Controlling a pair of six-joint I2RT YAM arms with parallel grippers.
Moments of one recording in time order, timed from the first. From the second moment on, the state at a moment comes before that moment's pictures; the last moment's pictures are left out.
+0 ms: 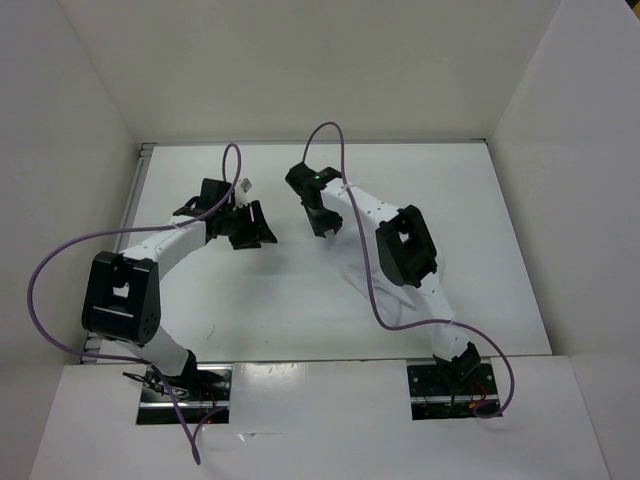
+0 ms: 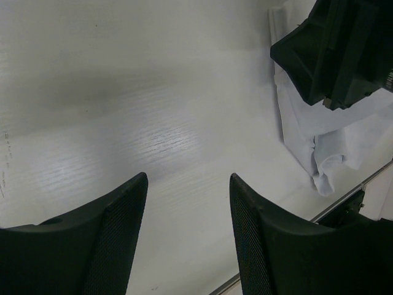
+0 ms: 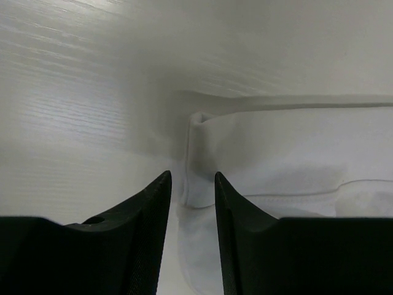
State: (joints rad) left arm -0.19 1.59 1.02 -0.35 0.45 -0.45; right arm 0.68 2.38 2.09 -1.04 0.30 0.32
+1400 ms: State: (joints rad) left arm 0.08 1.45 1.06 -0.44 0.48 -0.40; right arm 0.33 1.58 1.80 -0.99 -0.17 0.37
